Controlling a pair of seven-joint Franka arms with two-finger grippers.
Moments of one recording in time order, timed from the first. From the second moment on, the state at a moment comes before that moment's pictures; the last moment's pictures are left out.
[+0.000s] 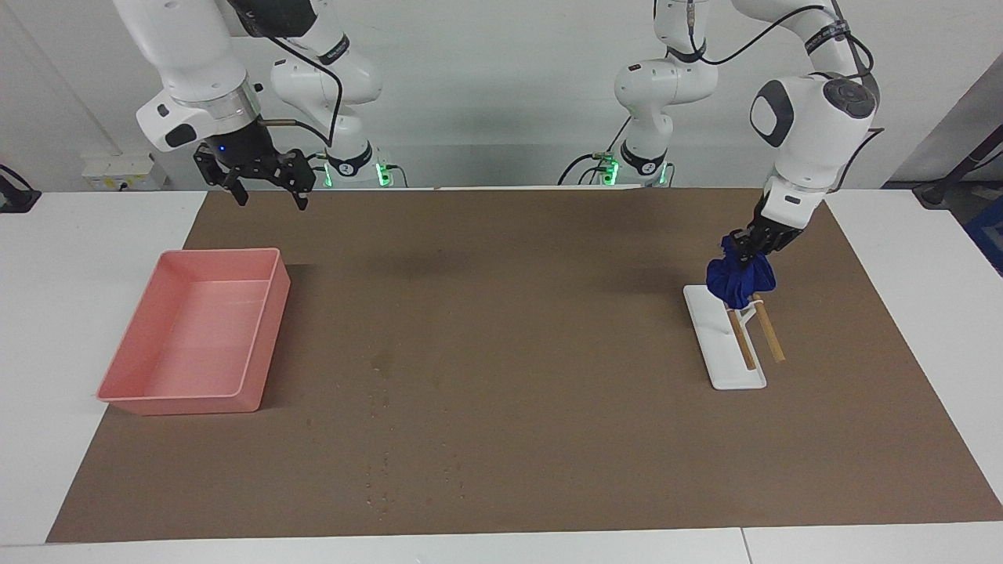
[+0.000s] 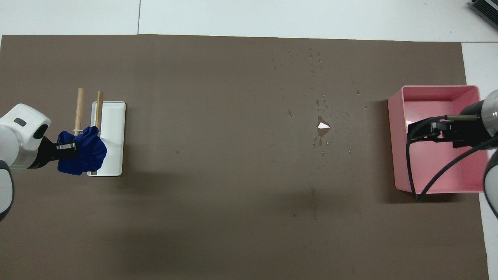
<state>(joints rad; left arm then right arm) 0.10 -0.16 -0.08 -2.20 -0.01 2.12 -0.19 0.02 -0.06 0.05 -1.63 0.00 1.53 0.19</state>
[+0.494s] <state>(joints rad) 0.08 -0.13 -0.09 -2.06 -0.13 1.99 -0.49 0.02 -0.06 0.05 -1.63 0.00 1.54 0.28</state>
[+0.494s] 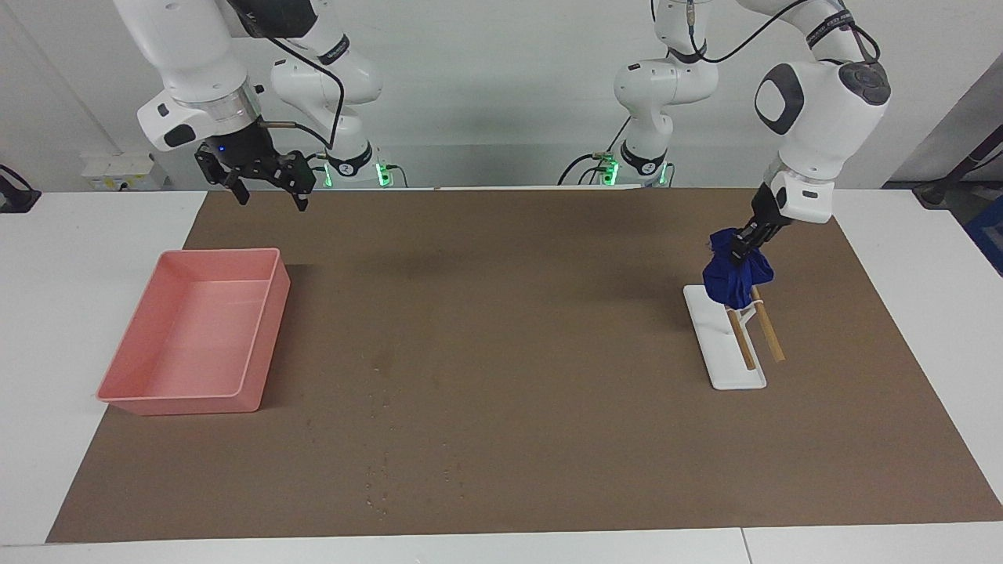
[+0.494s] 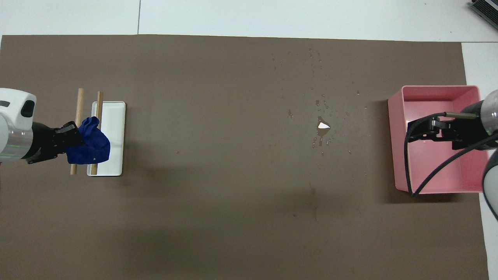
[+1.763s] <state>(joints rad) -0.47 -0.12 -0.10 -1.92 -0.26 2.12 -1.95 0.26 0.02 0.06 -1.66 0.37 1.88 1.40</state>
